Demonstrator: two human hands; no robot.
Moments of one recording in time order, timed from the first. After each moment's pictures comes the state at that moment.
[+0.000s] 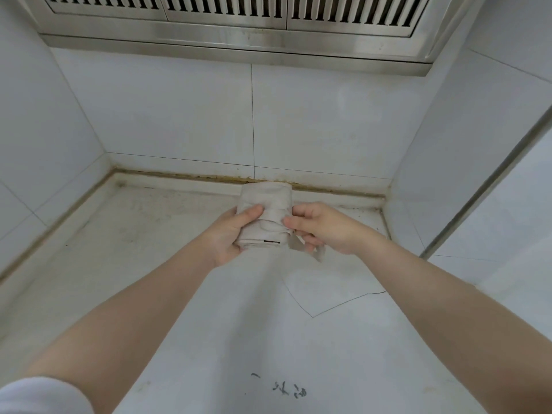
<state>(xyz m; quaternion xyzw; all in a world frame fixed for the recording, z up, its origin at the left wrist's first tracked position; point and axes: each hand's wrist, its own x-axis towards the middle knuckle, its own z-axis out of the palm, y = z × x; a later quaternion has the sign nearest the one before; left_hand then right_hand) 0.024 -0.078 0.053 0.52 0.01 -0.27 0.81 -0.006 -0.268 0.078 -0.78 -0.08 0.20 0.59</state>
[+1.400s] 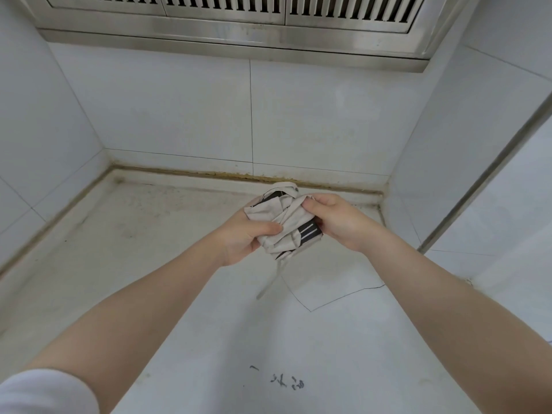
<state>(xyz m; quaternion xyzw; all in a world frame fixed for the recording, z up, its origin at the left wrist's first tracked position) 0.011 -0.092 0.054 0.57 -0.12 -0.28 0.76 -0.007 -0.282 0.070 -0.71 -0.02 0.12 0.69</state>
